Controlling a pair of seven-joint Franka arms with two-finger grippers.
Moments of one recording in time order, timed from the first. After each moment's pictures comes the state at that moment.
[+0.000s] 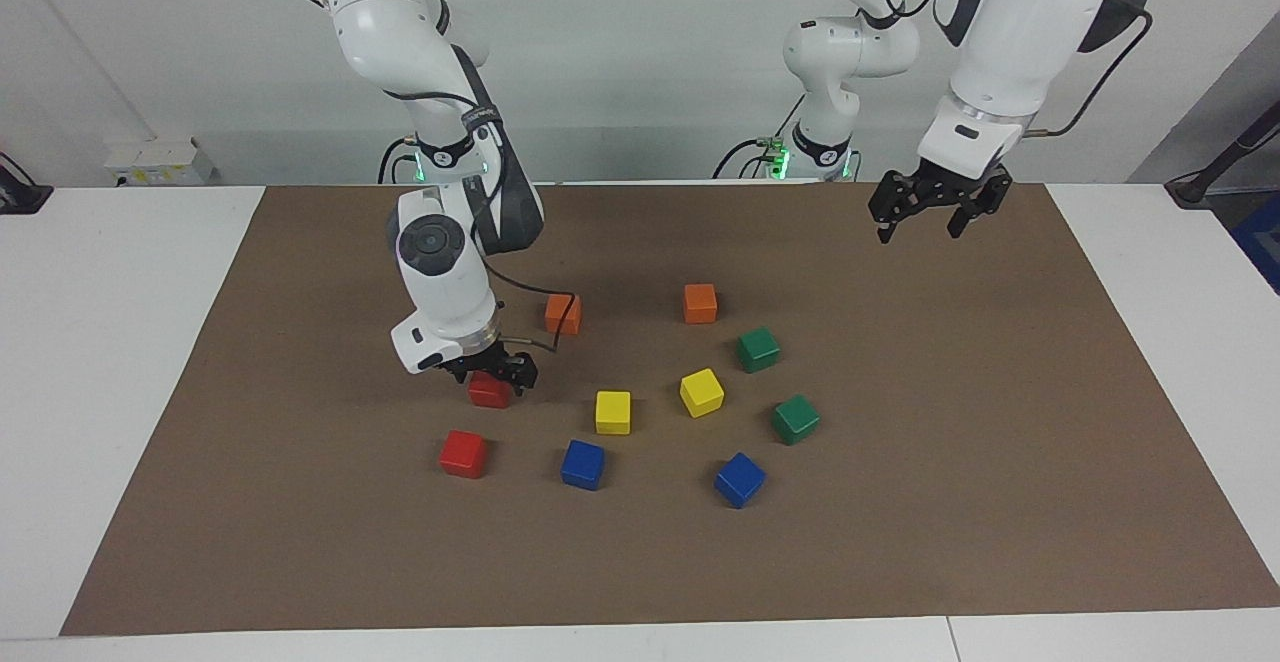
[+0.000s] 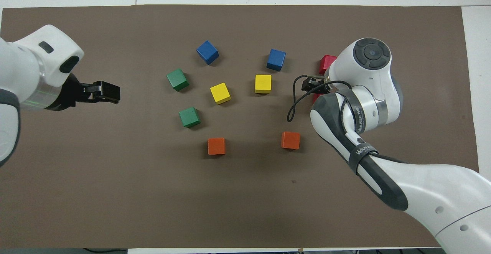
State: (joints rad) left arm -0.10 -0.03 -0.16 -1.73 0.01 1.73 -0.25; right arm 0.17 0.39 0.09 -1.83 -0.07 2.18 0.54
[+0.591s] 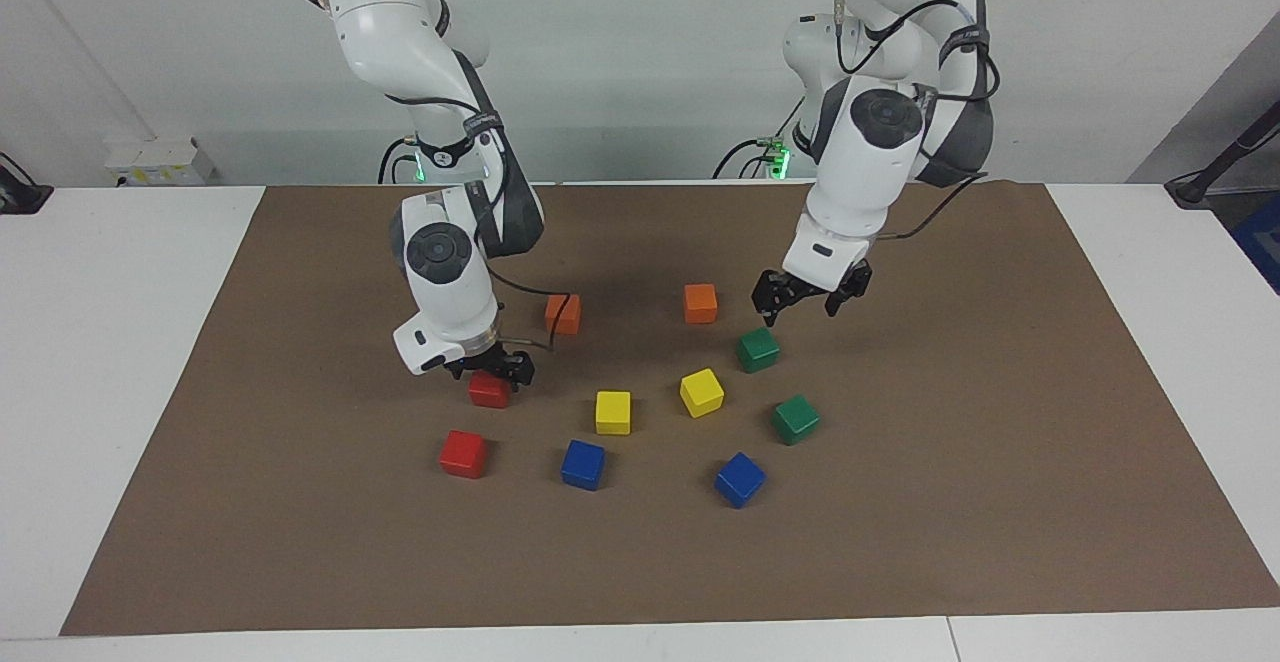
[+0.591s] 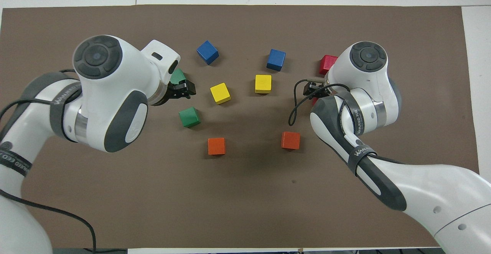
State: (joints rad) left arm -0.28 0.19 -0.16 -1.83 0.00 2.06 -0.56; right arm 0.17 0.39 0.09 -1.85 -0.07 2.17 0.54
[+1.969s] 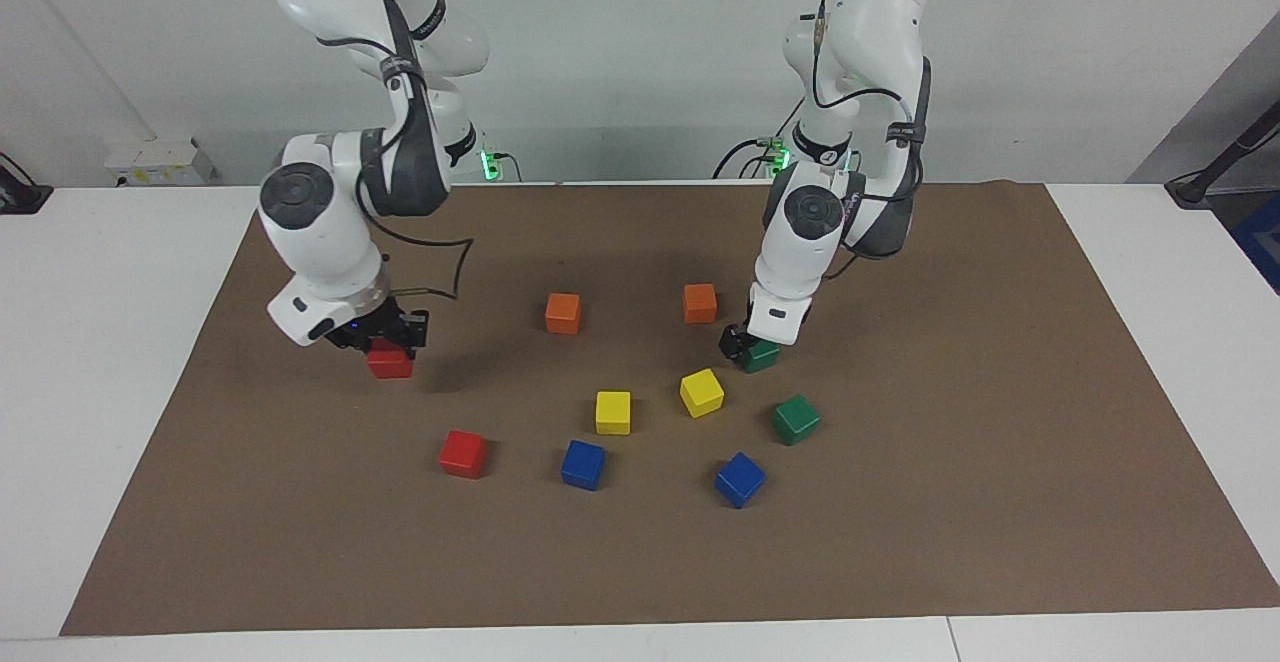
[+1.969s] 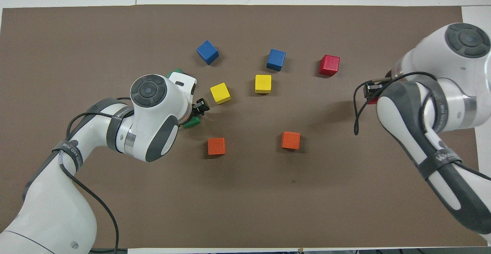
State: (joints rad) left arm -0.32 0.29 -0.15 -2.02 0.00 2.29 -0.85; right arm -0.07 0.19 0.08 -1.90 -0.08 2.03 -0.01
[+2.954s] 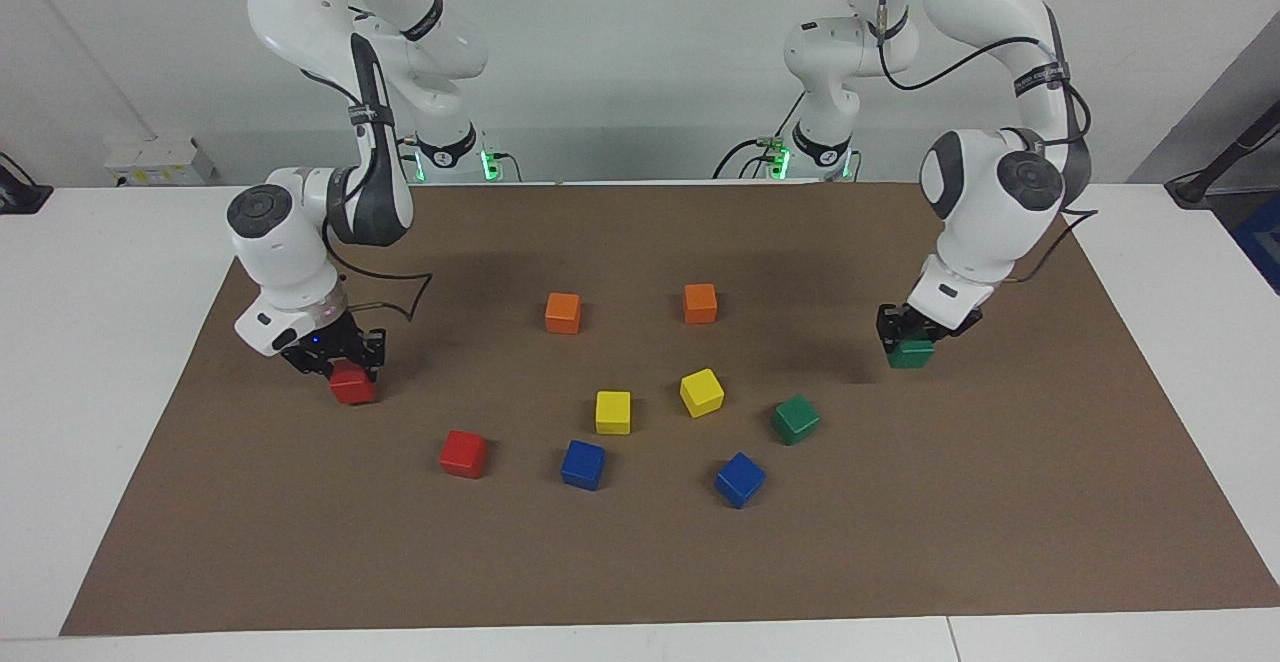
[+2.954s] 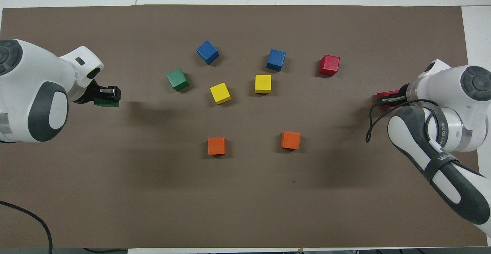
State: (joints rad) left arm 0.04 0.18 -0.12 -1.94 0.05 2.12 0.00; right arm -0.16 0.23 0.08 -2.12 -0.08 2.44 -0.14
